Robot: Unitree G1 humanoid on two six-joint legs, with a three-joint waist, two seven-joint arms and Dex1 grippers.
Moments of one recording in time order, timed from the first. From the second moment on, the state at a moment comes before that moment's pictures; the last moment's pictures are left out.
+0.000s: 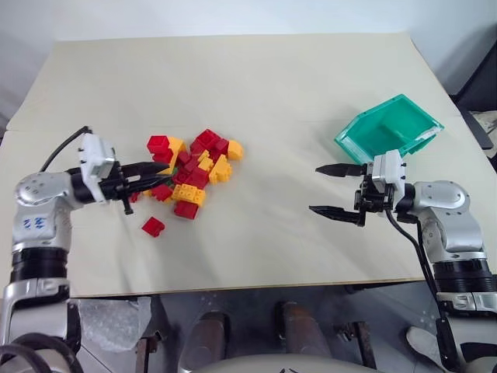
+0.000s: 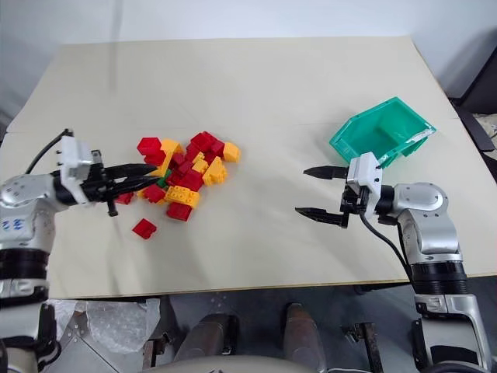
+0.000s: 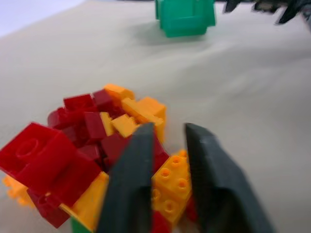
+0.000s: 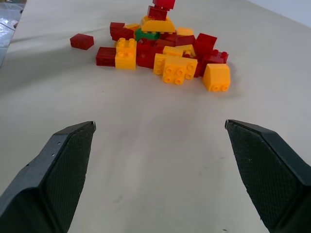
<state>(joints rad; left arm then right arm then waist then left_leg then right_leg) -0.63 0.71 0.11 0.55 -0.37 -0.04 -1.31 -0.43 -0.65 -0.05 0.11 0.43 0.07 1.30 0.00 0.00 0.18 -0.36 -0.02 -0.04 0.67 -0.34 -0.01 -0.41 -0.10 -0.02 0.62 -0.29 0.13</state>
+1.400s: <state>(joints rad) -0.33 0.88 0.37 0.19 -0.43 0.57 -0.94 -0.49 -0.63 -0.04 0.18 0.42 0.06 1.28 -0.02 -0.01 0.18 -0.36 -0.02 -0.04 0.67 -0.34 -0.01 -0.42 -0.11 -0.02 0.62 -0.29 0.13</state>
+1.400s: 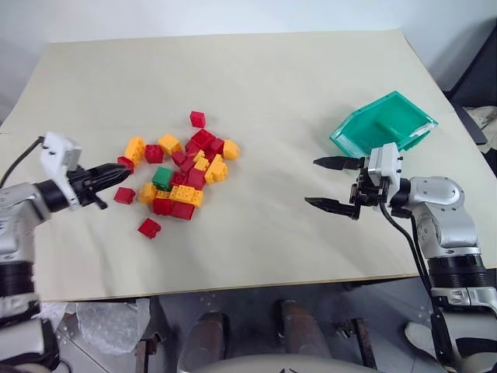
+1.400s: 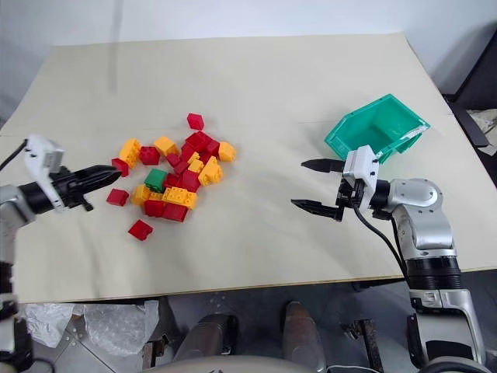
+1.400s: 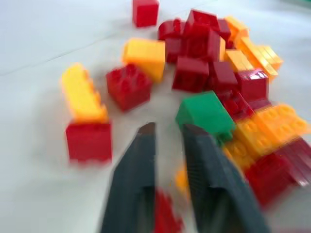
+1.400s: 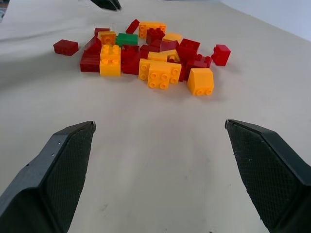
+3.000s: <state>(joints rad) -0.75 0.75 -0.12 0.50 -0.10 0.51 -0.83 -0.44 -0.58 -0.01 0.16 0.39 0.03 1.23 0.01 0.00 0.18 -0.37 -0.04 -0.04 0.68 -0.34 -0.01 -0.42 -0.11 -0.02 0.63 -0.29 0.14</state>
